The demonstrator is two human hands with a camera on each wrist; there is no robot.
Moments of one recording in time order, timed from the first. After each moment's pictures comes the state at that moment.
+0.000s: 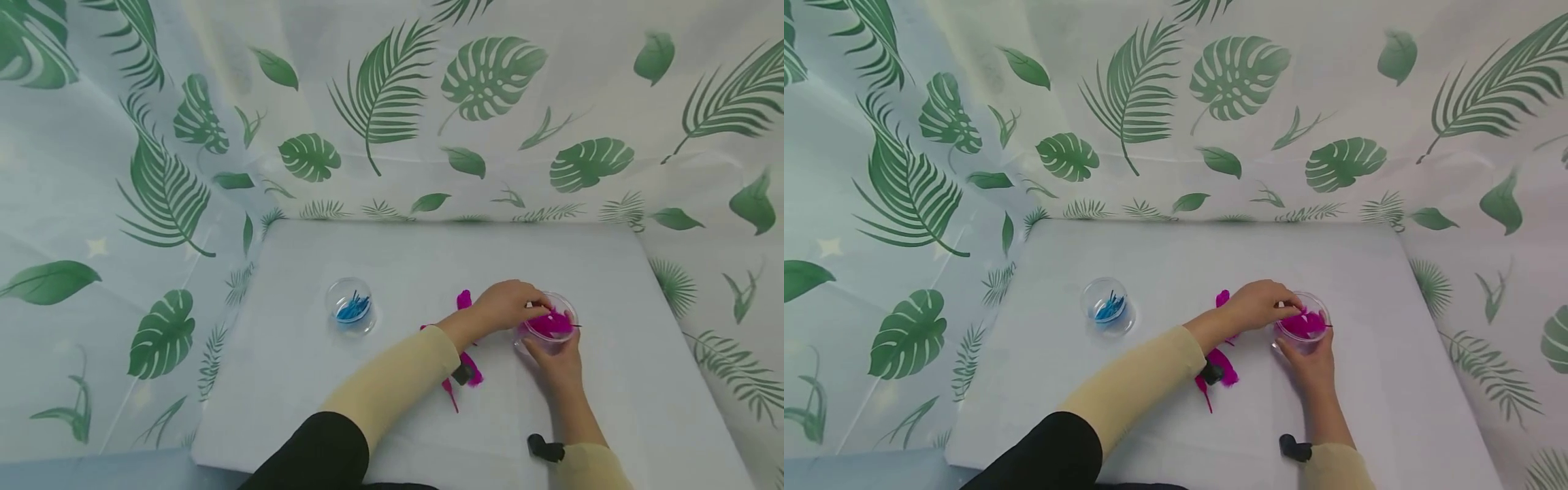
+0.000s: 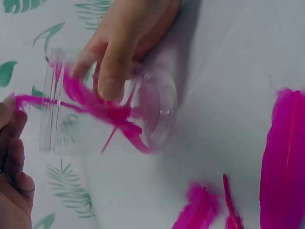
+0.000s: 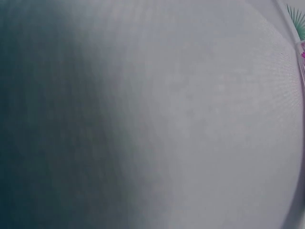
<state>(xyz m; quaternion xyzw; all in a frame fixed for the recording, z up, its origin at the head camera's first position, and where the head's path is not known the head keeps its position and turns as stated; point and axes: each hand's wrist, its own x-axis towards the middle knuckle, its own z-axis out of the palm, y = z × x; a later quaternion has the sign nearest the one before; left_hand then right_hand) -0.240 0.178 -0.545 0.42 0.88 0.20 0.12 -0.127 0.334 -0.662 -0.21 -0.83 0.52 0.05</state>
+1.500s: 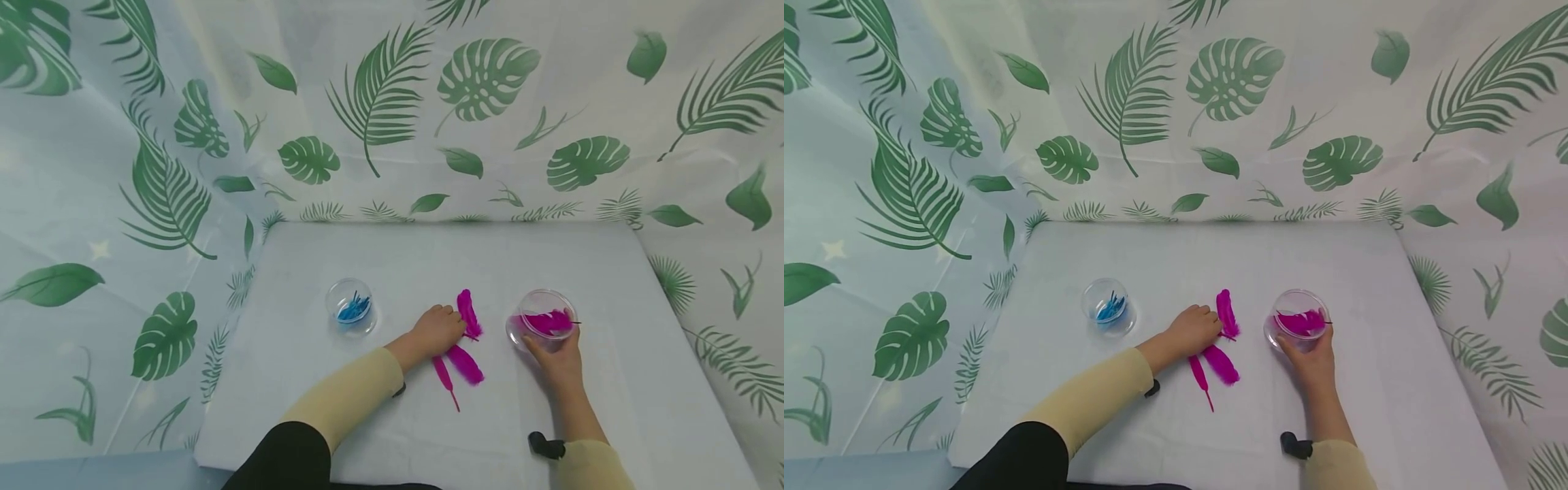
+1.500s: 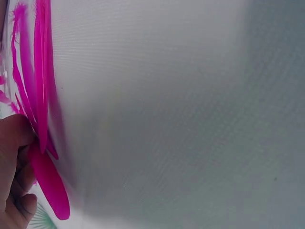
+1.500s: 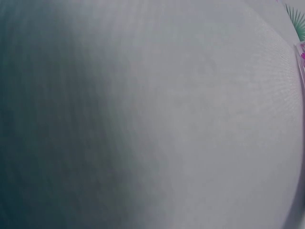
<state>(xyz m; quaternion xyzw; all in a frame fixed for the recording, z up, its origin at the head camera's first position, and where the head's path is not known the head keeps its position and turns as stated) -0.219 0.071 -0.637 0.46 0.88 -0.12 0.02 -0.128 0.337 -0.669 -0.20 -0.83 0.52 0.07</state>
